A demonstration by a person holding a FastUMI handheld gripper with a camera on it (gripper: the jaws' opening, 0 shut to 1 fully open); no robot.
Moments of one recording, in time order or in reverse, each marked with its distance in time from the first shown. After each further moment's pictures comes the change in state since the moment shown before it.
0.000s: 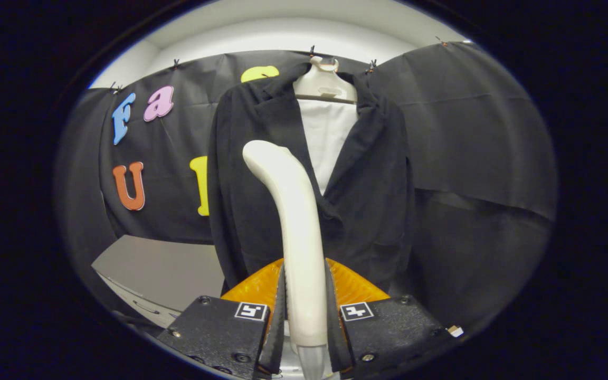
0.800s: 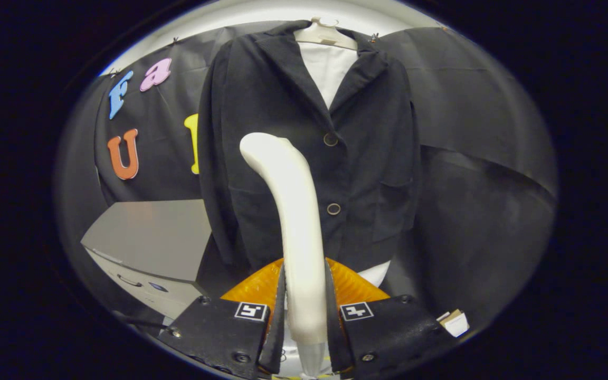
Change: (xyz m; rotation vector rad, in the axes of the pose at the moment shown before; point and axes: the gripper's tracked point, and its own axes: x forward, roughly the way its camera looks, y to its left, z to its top) arm 0.024 -0.007 -0.095 -0.018 0.190 -0.022
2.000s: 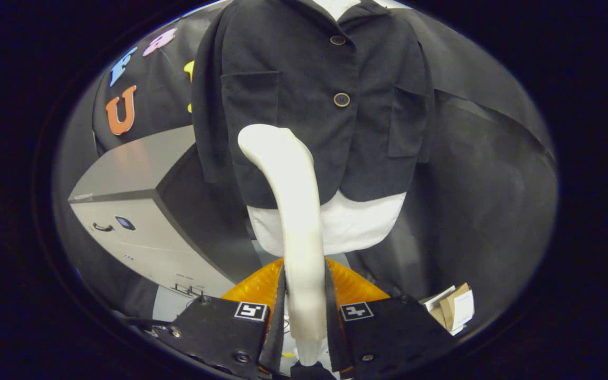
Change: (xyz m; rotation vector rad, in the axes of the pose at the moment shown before) arm 0.035 -0.011 -0.143 -0.029 0.268 -0.003
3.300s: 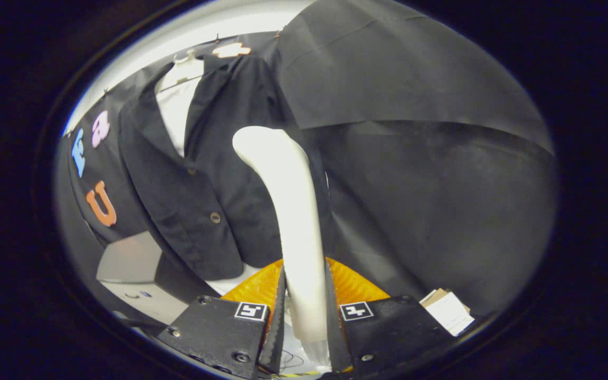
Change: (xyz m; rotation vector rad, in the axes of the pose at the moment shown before) arm -0.131 -0.214 0.126 0.349 -0.276 -0.005
